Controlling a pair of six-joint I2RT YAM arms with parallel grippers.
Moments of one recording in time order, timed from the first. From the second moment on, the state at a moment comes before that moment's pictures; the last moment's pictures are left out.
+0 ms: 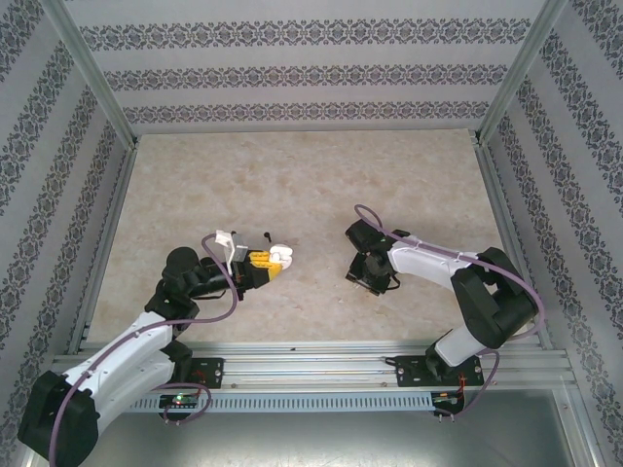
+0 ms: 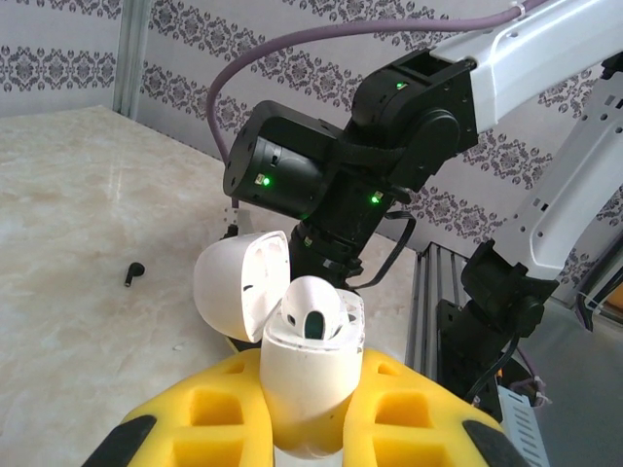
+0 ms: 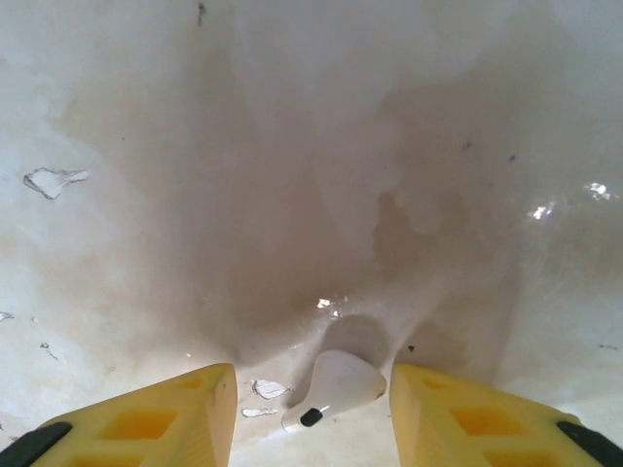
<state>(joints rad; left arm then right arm) -0.42 0.79 0.28 0.46 0.80 -0.28 0.59 1.56 0.81 -0.65 -0.08 1.13</state>
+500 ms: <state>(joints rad) -0.42 0.79 0.28 0.45 0.80 -0.27 0.60 1.60 0.86 -0.74 -0.05 1.07</state>
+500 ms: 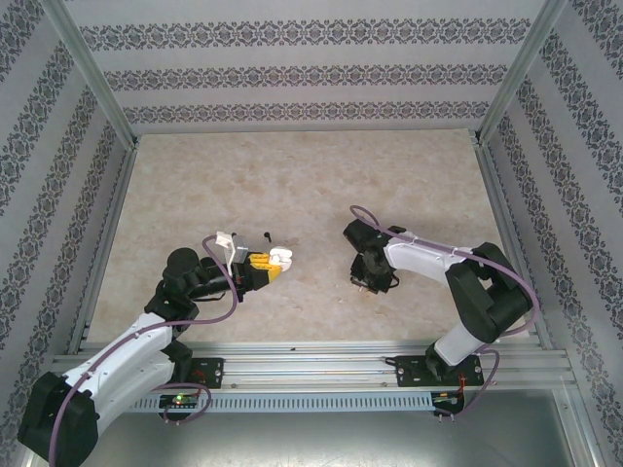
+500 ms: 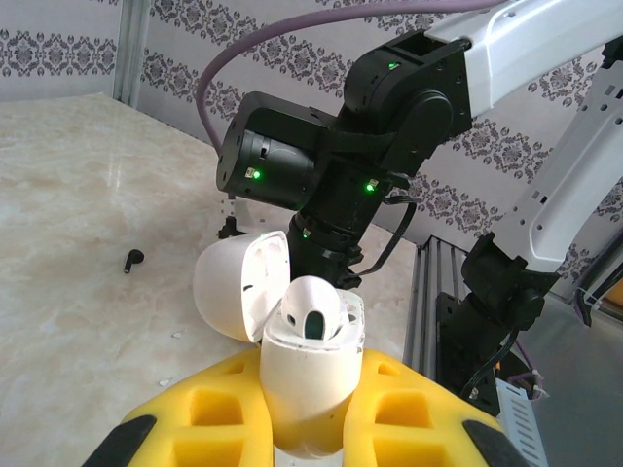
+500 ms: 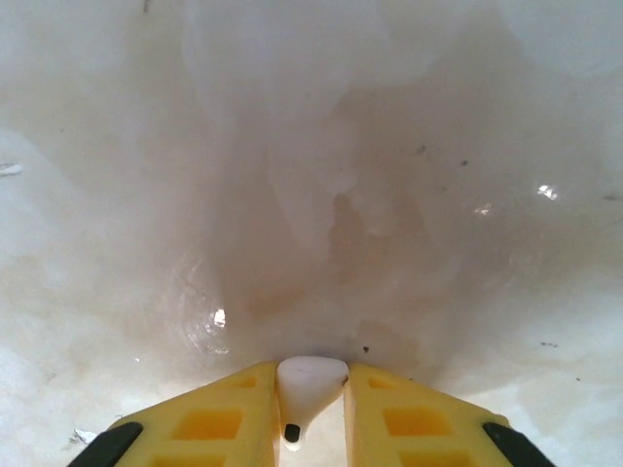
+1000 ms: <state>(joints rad) -0.42 0.84 0.27 0.48 0.80 -0.27 0.70 1.49 0.98 -0.80 0.03 0.99</state>
